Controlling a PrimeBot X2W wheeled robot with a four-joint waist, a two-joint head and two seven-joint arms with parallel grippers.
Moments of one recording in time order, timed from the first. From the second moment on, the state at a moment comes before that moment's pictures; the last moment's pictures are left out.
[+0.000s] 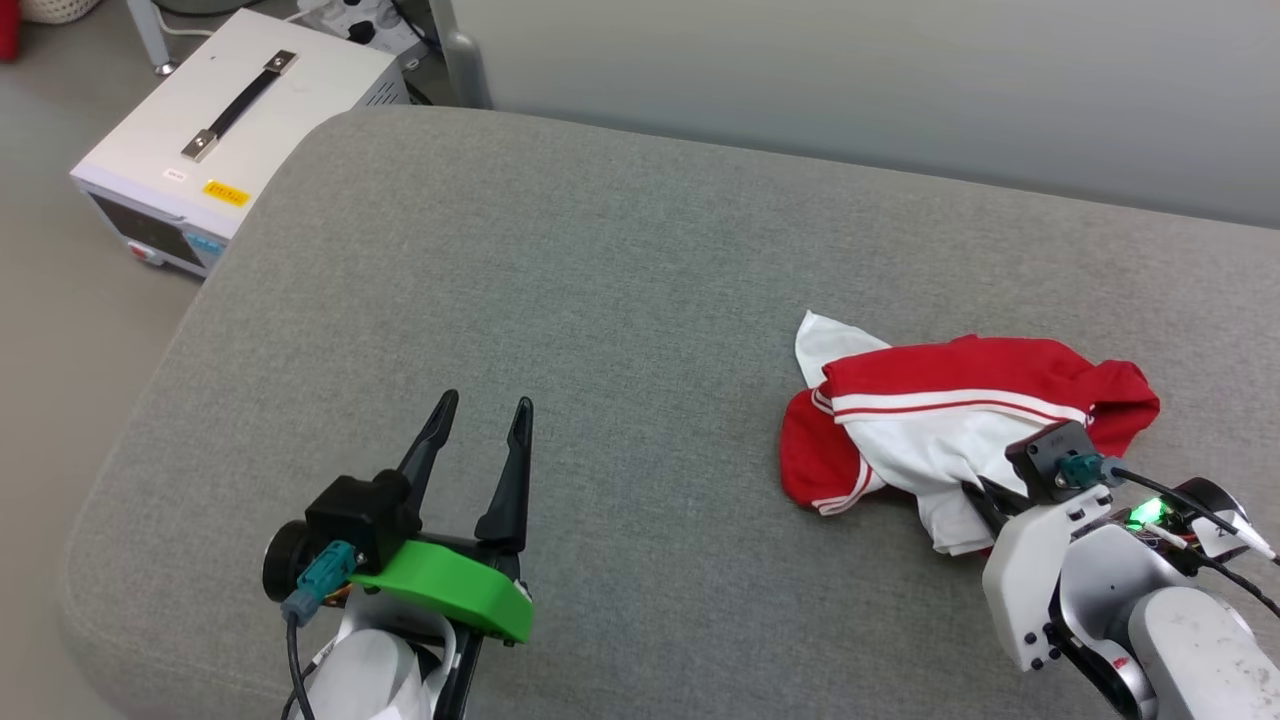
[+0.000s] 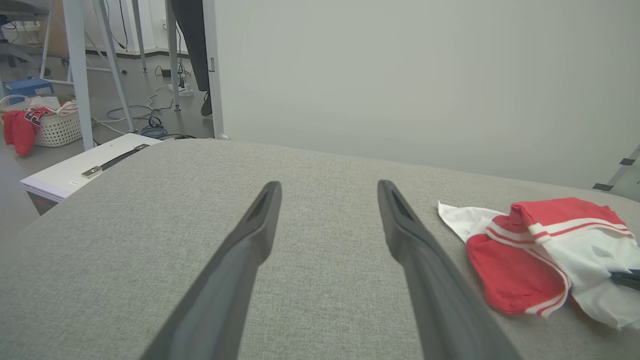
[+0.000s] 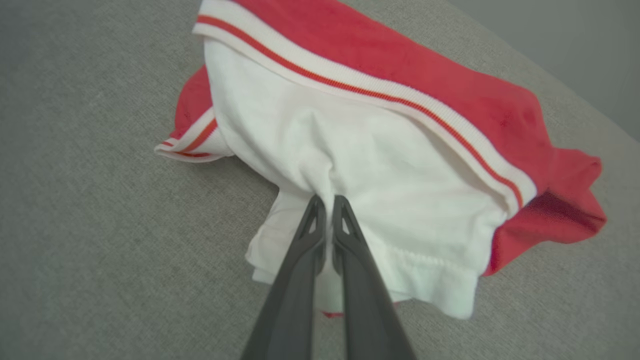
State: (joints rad) left arm -0.15 0.10 -0.20 0.19 -0.29 -0.11 -0.26; right arm -0.20 -0.36 0.33 0.14 0.22 0.13 0.39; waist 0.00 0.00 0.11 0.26
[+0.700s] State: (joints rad) left arm -0.15 0.08 -0.23 0.22 -0.28 -0.12 -0.26; right arm 0.04 -0.60 0.19 0.06 0.35 0.13 0.47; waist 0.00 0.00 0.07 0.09
